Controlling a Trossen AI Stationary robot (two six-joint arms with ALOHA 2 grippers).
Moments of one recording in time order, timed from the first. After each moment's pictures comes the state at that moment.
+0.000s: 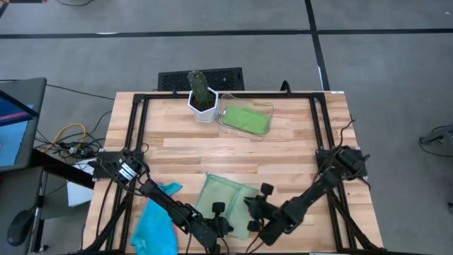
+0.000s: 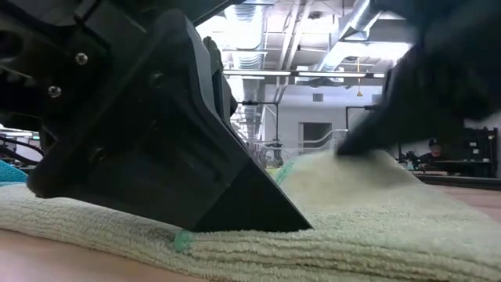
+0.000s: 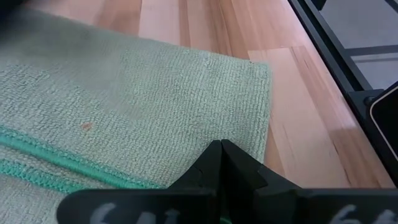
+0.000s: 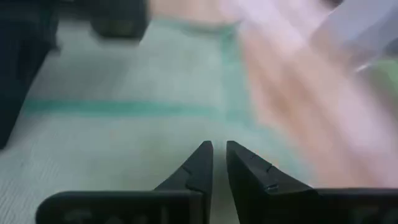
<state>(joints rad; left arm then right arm) -0.66 2.19 1.25 0.22 -0.45 -0.37 0.75 2.03 1.14 -0.27 0.89 0.72</state>
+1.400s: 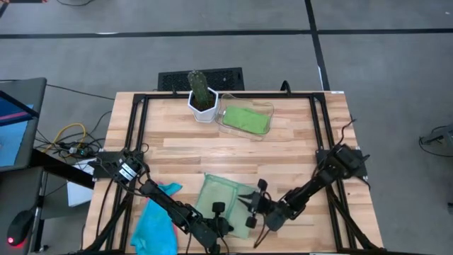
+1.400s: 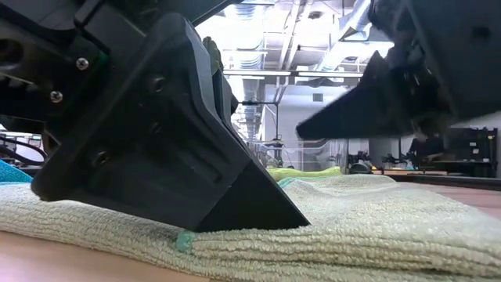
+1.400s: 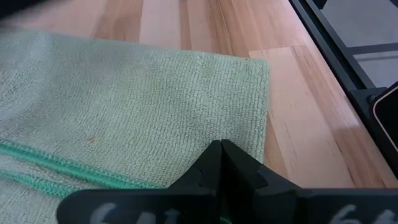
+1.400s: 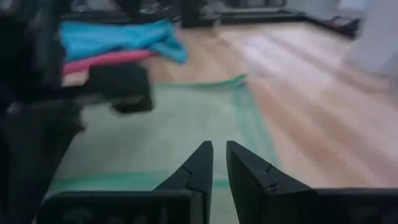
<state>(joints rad) -0.66 2.20 1.25 0.22 -0.46 -0.35 0.70 2.03 0.86 0.60 0.93 0.40</state>
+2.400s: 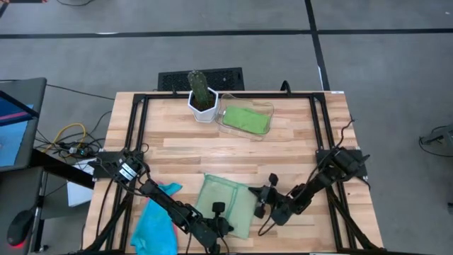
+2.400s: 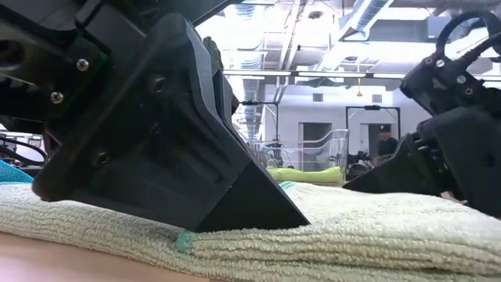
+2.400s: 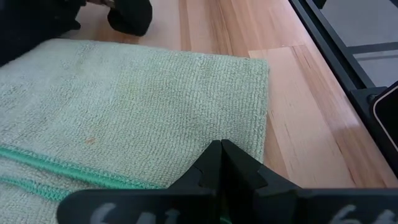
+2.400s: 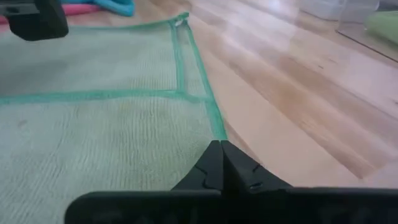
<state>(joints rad) -0.65 2.20 1.25 0.23 -0.46 -0.34 0.72 2.06 0.67 0.62 1.02 0.63</state>
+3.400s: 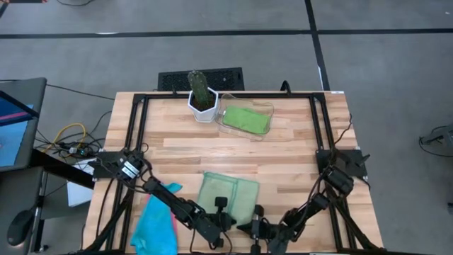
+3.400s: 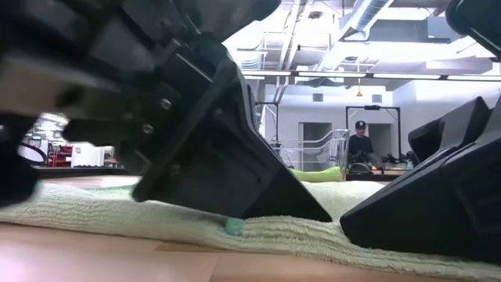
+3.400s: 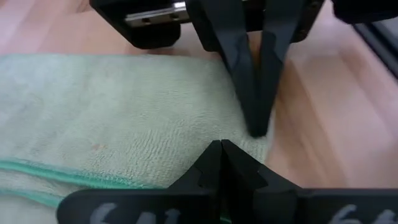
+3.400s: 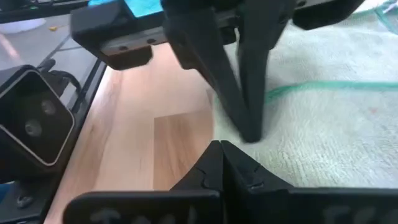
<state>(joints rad) -0.61 2.20 1.25 0.23 -0.50 -0.25 0.85 2.27 1.07 0.60 0.84 0.56</state>
